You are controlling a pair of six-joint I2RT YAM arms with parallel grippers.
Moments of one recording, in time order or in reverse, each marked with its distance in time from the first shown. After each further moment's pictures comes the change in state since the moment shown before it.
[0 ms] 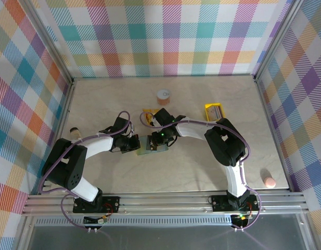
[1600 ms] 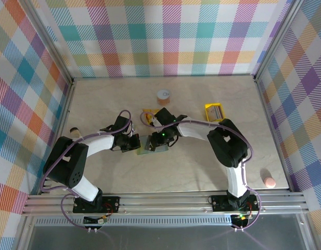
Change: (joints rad) left arm 0.000 0.025 0.028 -0.021 -0.003 0.015; right arm -0.004 -0.071 -0.049 0.000 -0.042 0.053
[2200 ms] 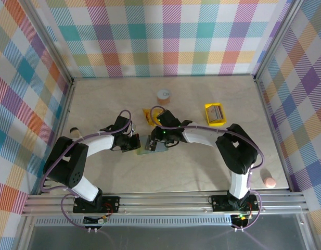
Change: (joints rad) left arm 0.000 0.000 0.000 0.000 0.001 0.010; right arm 0.029 -0.083 -0.095 0.197 0.202 0.485
